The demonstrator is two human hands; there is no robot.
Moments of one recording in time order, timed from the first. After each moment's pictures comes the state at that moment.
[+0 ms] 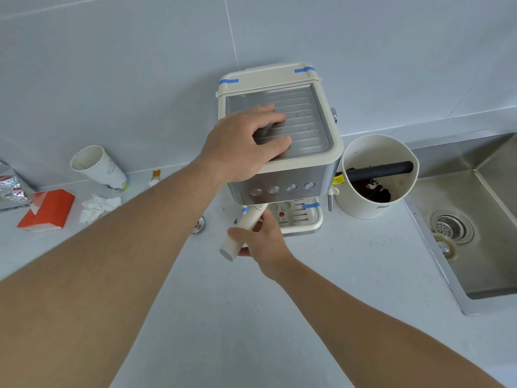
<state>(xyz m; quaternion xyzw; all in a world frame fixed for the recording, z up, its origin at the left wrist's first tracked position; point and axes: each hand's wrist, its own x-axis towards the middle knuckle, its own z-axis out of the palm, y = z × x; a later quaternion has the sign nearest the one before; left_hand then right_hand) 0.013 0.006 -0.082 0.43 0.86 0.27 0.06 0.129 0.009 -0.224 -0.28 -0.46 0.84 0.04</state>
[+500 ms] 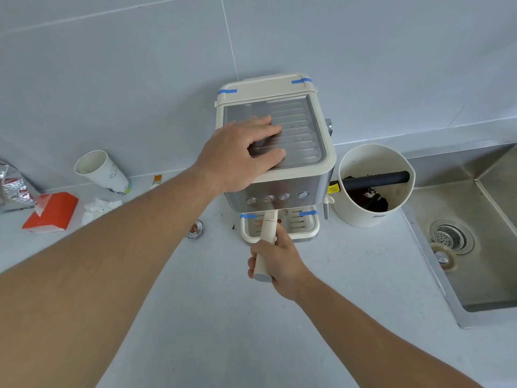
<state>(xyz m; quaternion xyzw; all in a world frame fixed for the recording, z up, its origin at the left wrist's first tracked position) 0.012 0.005 -0.081 0.46 0.85 0.25 0.05 0.161 0.030 -0.220 -0.31 -0.42 0.85 -0.01</state>
